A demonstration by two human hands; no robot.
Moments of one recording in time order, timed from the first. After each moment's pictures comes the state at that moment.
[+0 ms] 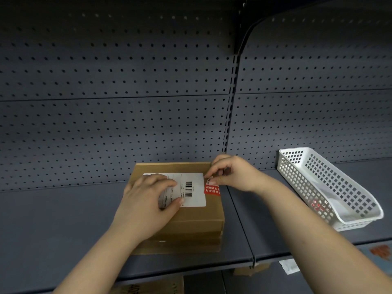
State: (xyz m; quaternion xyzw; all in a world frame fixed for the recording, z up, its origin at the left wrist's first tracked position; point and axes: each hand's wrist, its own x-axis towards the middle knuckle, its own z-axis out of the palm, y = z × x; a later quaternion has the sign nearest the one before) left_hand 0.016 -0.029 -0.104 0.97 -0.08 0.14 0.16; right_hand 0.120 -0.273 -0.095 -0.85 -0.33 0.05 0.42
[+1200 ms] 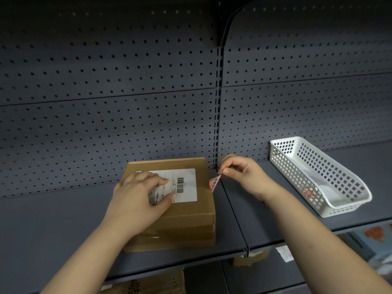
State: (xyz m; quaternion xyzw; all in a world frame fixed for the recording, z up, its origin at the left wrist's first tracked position) left_hand 0.018 -0.030 -0.103 0.97 -0.08 0.15 0.18; right_hand 0.104 -0.310 -0.131 -0.74 -0.28 -0.02 0.61
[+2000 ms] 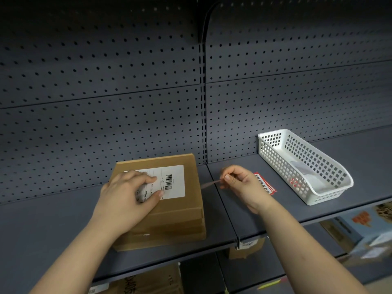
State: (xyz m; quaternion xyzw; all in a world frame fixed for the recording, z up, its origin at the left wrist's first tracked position) left_hand 0.017 -0.031 -0.104 0.96 -0.09 0.16 0.19; right_hand 0.077 -0.325 -0.179 -0.64 -0.17 -0.01 0.75
